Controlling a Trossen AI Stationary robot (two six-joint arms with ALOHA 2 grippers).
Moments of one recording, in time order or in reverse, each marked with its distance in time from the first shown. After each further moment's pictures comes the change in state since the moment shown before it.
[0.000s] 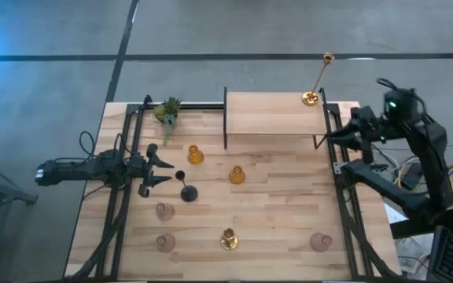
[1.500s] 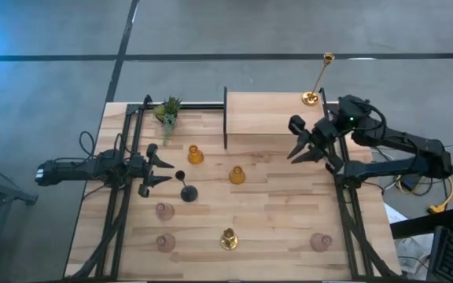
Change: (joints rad) left arm 0.000 0.000 0.000 0.000 0.000 0.000; right arm 0.811 0.306 -0.243 1.192 0.088 0.269
